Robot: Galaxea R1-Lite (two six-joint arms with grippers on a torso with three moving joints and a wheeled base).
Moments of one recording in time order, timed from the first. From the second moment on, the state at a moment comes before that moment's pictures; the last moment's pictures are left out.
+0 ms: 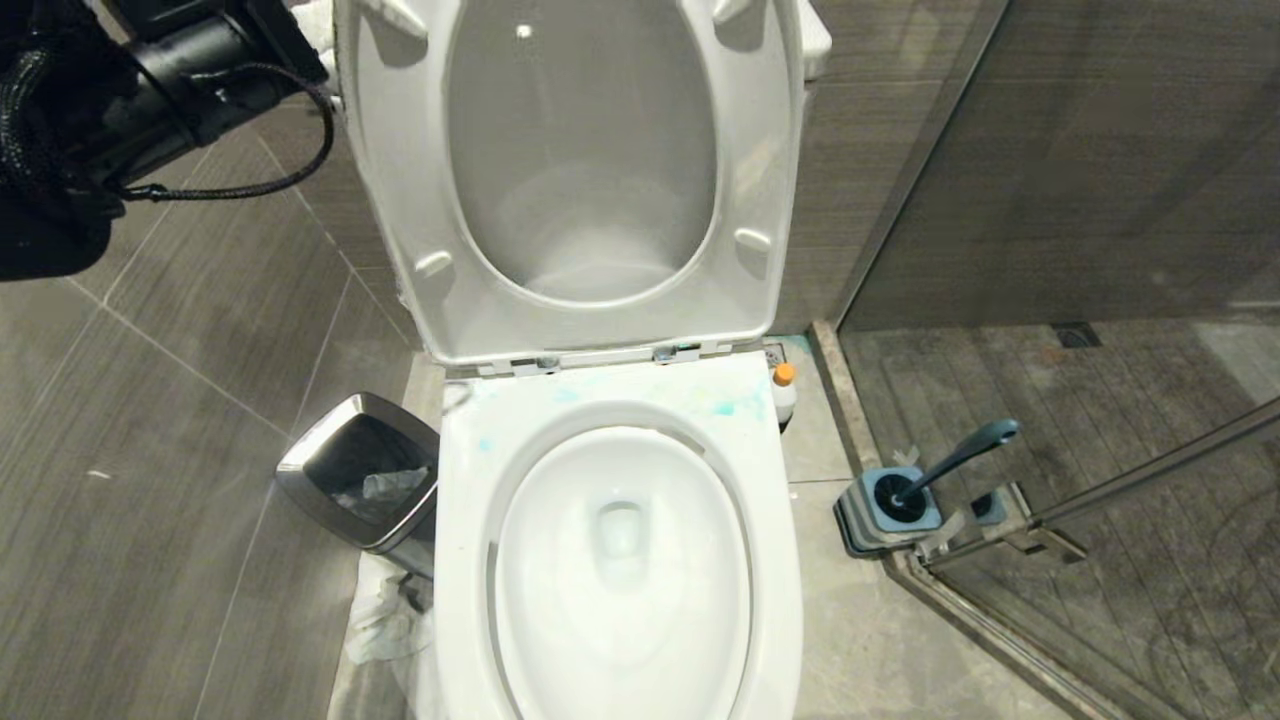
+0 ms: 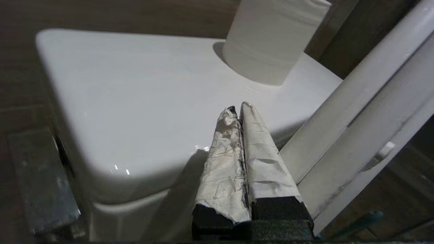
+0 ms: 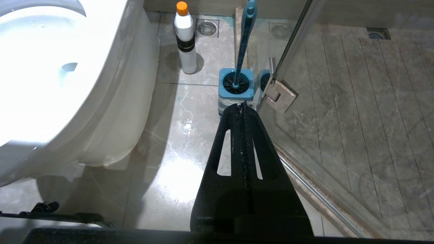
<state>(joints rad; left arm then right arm) -0.09 1.82 -1.67 -0.59 -0.62 -0.29 0.00 0.00 0.00 0.00 0.02 -0.03</state>
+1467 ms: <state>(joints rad) 0.03 1.31 -1.30 0.17 -0.33 -0.21 0.00 0.00 0.00 0.00 0.02 -0.03</state>
